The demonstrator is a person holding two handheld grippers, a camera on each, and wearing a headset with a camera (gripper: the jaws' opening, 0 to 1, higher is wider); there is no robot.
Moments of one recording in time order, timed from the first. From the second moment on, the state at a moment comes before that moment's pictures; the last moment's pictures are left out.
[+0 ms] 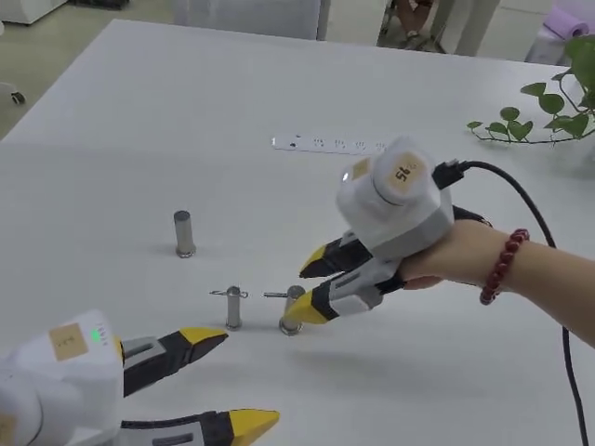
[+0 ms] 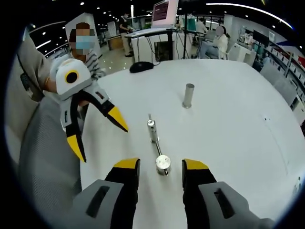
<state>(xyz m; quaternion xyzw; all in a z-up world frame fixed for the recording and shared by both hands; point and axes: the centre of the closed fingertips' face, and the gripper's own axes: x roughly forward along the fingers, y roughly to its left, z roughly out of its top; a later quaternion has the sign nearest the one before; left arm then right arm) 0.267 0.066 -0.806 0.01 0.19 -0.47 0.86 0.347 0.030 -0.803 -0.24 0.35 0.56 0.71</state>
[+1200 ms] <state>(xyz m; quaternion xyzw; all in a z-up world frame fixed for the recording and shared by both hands) 0.261 0.096 -0.785 -0.02 0.19 -0.41 0.89 0.311 -0.035 -0.750 -0.10 0.29 0.48 0.82</state>
